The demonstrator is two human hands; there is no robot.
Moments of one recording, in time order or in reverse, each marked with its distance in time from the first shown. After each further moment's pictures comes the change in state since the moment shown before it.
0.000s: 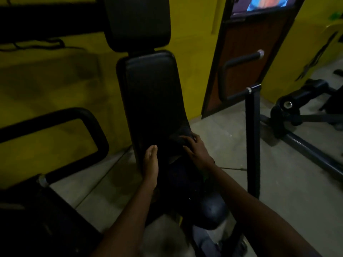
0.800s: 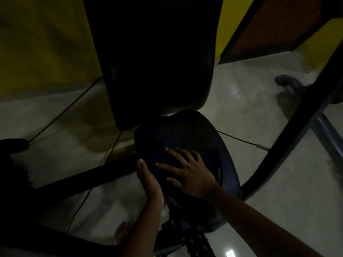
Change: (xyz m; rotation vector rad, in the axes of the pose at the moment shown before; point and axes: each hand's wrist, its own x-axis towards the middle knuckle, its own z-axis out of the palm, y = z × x) left_hand 0.051 -0.293 0.064 -0.481 0.455 -0.510; right_hand -0.063 0.172 0.158 -0.622 -0.472 -0.463
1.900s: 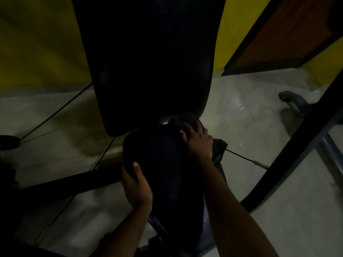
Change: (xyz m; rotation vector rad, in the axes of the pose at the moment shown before) left_hand 0.000 0.008 0.029 0.455 0.292 0.329; right_hand 0.086 0.104 0.010 0.196 -0.045 0.688
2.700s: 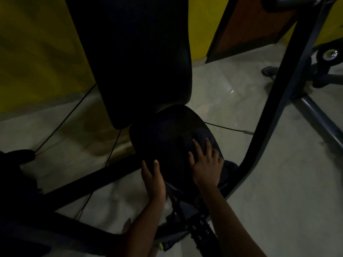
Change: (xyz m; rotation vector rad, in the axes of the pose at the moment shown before) left_hand -0.063 -0.010 -0.053 -0.055 -0.378 -0.023; right_hand -0.181 -0.005 -0.002 0.015 0.136 0.317
